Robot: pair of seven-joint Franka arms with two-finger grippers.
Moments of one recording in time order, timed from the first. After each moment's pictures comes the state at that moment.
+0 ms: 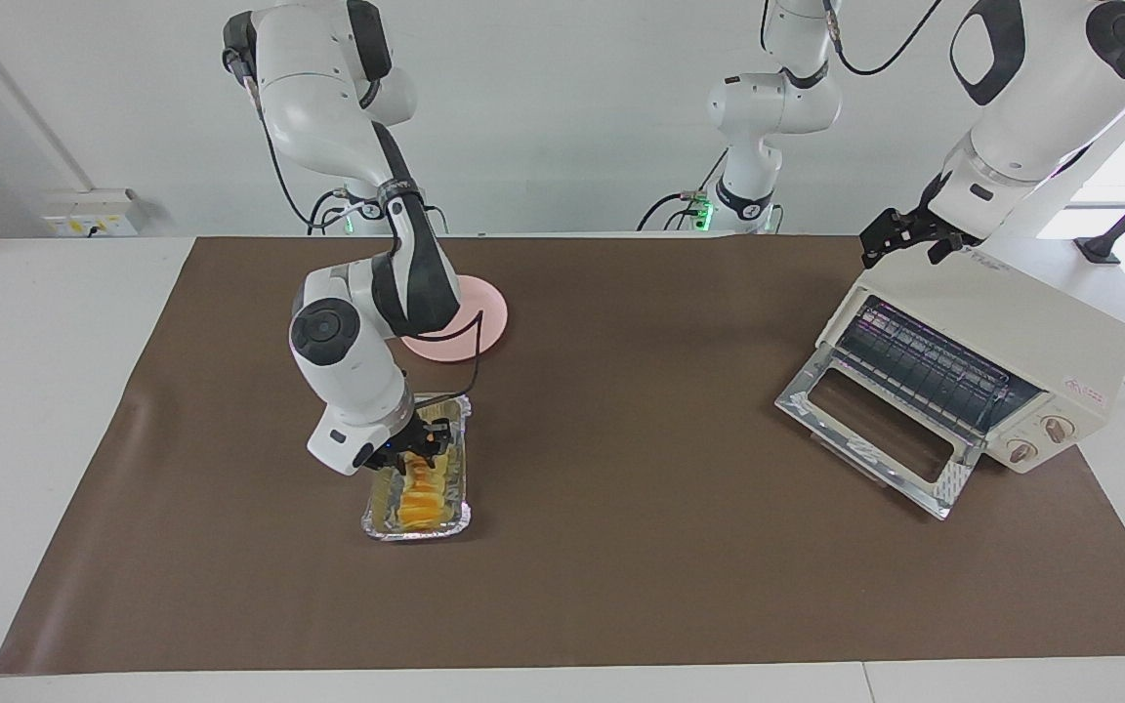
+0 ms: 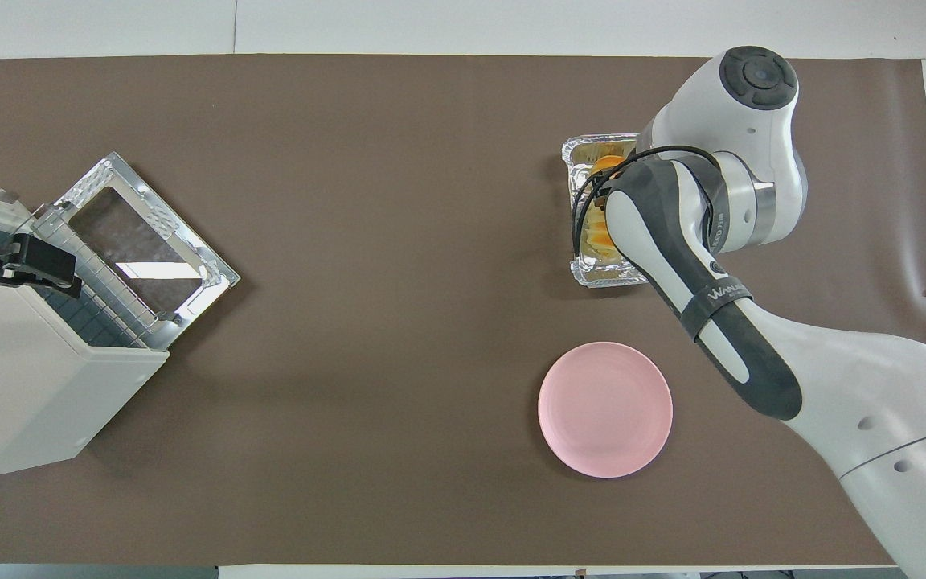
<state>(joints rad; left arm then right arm) -0.09 0.01 0.05 -1.61 0.00 1.42 -0.04 0.20 0.54 0.02 -1.53 0.08 2.05 -0.01</state>
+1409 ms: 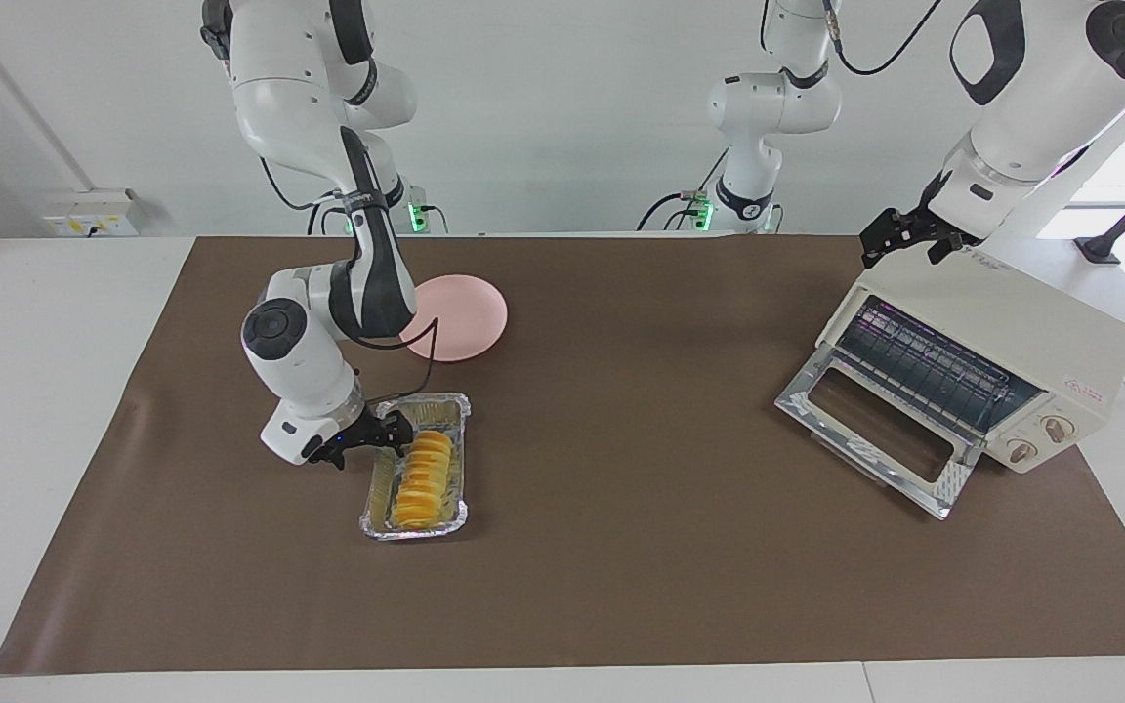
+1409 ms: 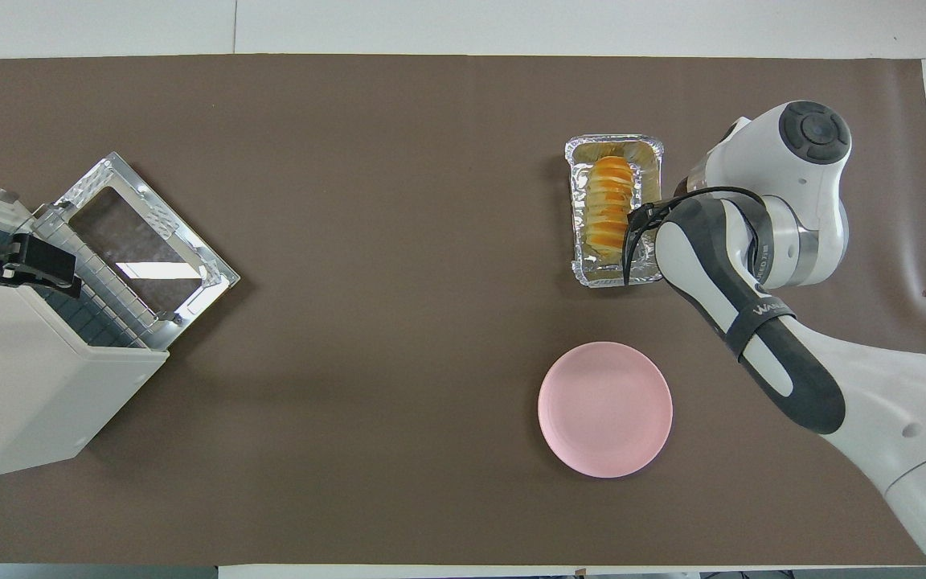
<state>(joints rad) -0.09 0.01 0.05 -1.61 0.00 1.42 -0.04 0.11 0.45 0.00 -1.78 0.07 2.23 -0.09</state>
